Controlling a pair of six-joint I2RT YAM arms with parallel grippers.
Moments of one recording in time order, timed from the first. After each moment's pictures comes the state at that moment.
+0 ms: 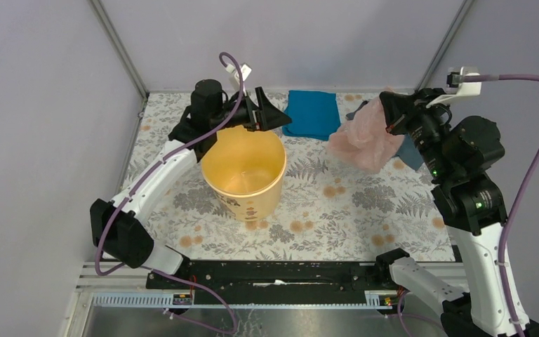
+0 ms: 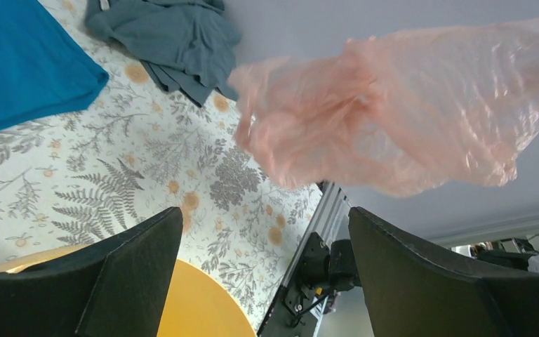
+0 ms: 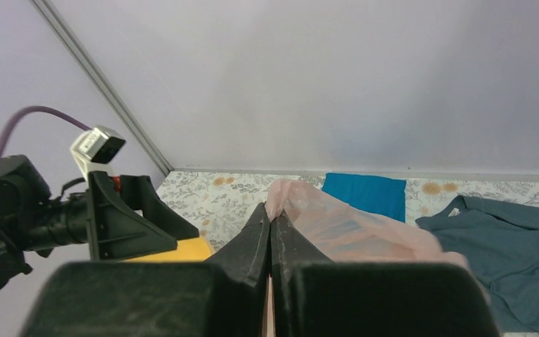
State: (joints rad) left arm -0.46 1.45 1.38 -0.09 0.67 -0.68; right arm 0.34 0.91 1.48 -0.46 0.03 0.30
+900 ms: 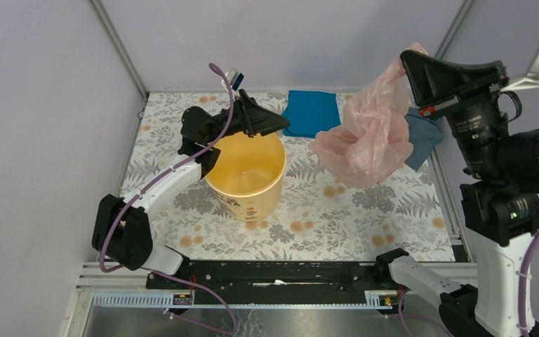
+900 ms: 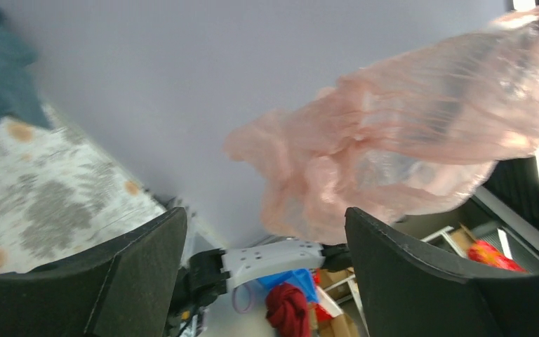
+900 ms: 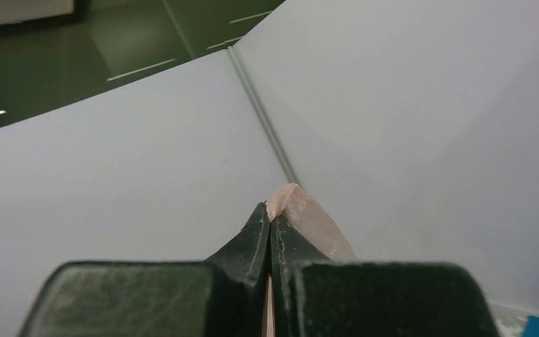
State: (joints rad) left arm -0.46 1.44 1.08 0.74 0.87 -1.32; right arm 0.34 0.97 1.78 -0.25 -0.17 0.63
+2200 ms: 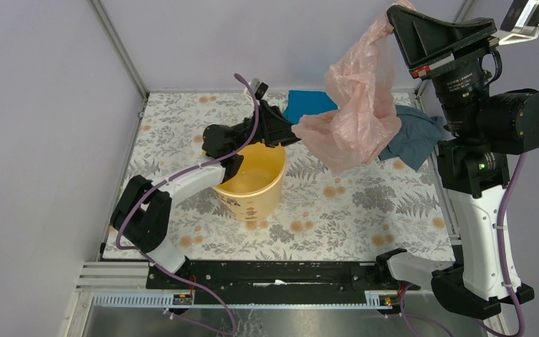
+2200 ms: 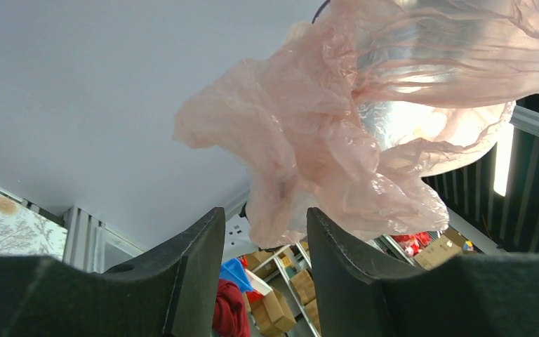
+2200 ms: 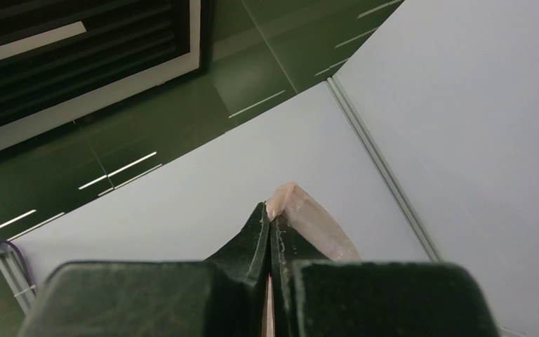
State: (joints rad) left arm -0.60 1.60 1.06 1.28 0.80 -1.67; right arm 0.34 1.17 1.85 0.11 -0.28 1.02
